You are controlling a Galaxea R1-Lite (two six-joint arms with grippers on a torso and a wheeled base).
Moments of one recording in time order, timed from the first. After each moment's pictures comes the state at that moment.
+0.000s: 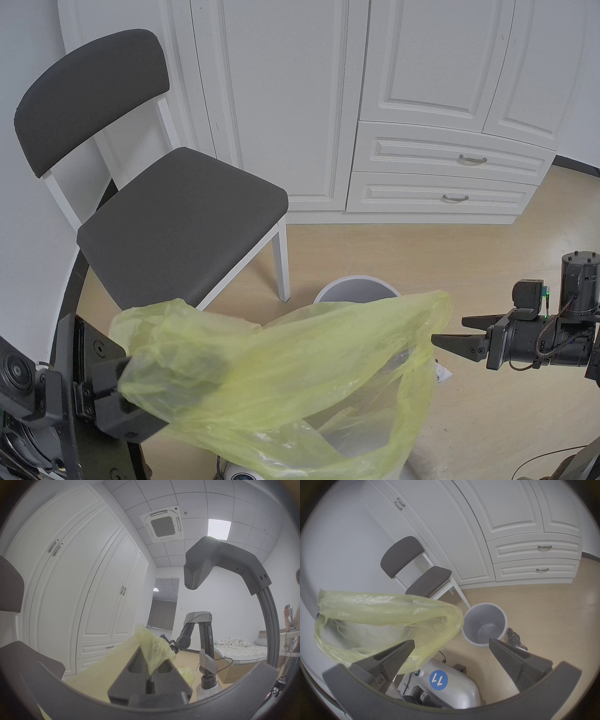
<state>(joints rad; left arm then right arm) -0.96 1.29 -0.16 -1.53 -0.27 0.06 0.36 1.41 -0.45 -0.55 0.33 0.19</state>
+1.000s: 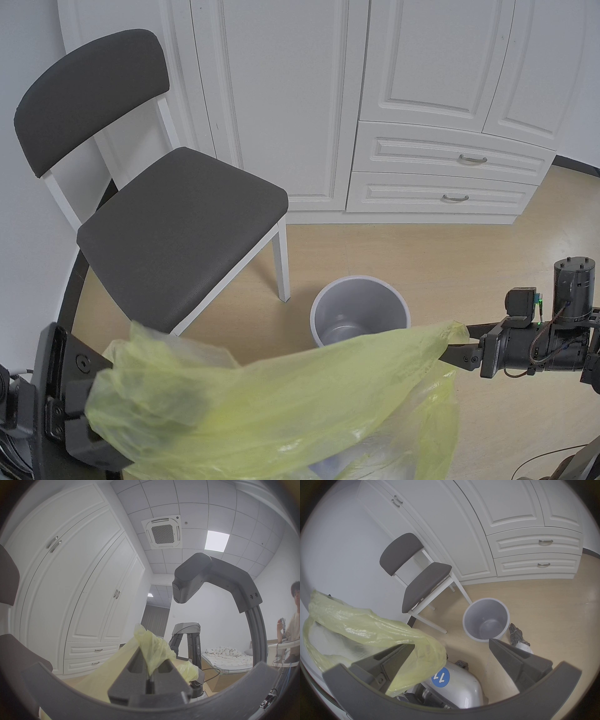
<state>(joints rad) -1.04 1.25 -0.17 -1.53 -0.27 0.00 0.38 1.43 -0.44 -0.55 0.34 0.20</state>
